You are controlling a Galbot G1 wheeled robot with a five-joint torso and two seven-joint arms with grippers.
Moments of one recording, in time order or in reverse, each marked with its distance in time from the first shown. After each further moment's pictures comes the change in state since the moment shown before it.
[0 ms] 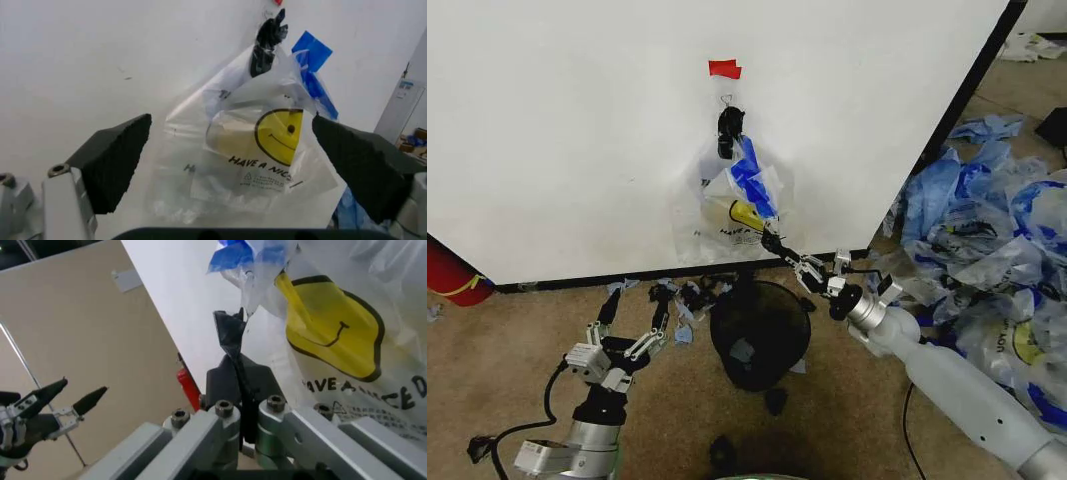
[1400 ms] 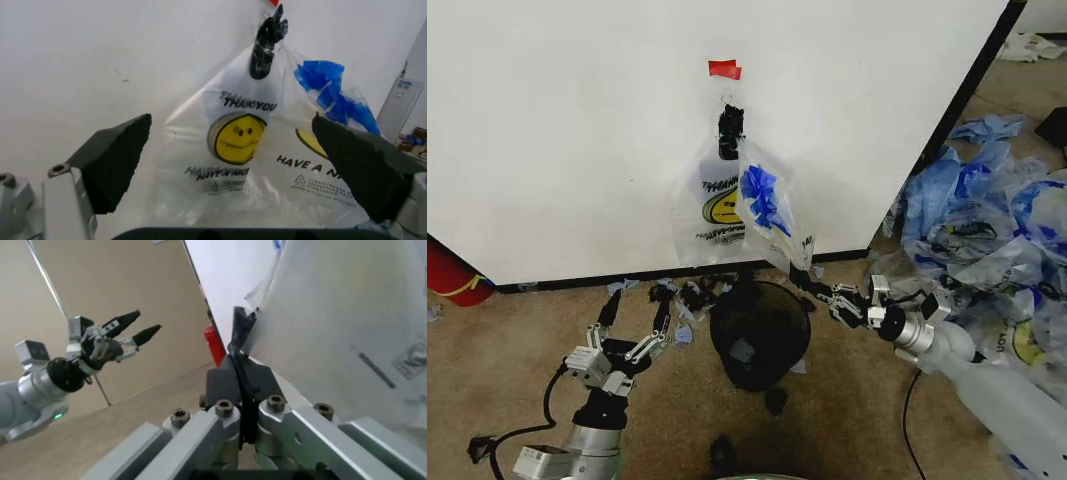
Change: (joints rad) left arm 0.016 -0.008 0.000 -0.015 0.019 0.002 0.001; right arm -0.188 -0.143 0.171 0.080 -0.115 -0.024 -0.211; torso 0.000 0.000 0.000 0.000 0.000
